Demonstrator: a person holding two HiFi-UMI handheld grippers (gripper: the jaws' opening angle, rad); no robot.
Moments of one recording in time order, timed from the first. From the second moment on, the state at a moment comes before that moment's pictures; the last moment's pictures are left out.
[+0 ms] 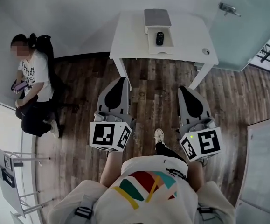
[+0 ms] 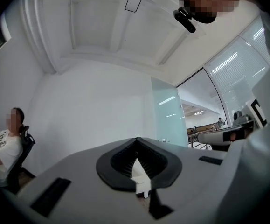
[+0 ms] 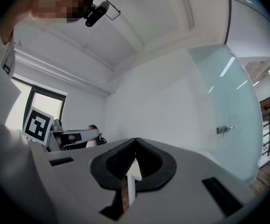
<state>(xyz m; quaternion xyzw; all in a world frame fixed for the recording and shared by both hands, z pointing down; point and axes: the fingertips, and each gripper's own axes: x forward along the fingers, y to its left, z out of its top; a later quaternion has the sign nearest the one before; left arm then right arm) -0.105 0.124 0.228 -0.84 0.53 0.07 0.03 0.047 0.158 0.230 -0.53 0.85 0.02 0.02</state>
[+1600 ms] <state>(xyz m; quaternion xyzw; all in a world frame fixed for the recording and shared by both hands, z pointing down) -0.020 -0.062 0.195 -0.83 0.54 0.08 0.10 0.147 -0.031 0.243 -0.56 0.83 -0.01 0.06</state>
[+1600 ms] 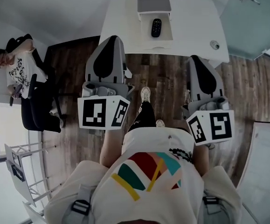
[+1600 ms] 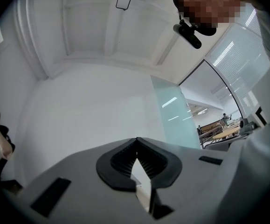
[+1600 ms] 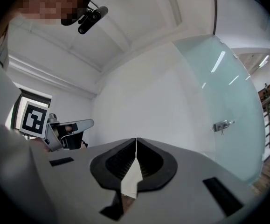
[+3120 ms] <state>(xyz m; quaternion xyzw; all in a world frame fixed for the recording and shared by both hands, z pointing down) -0.082 -0.381 0.253 -0.87 0.48 0.07 0.02 0.084 -0.314 0.300 -0.63 0.76 -0.15 0.01</state>
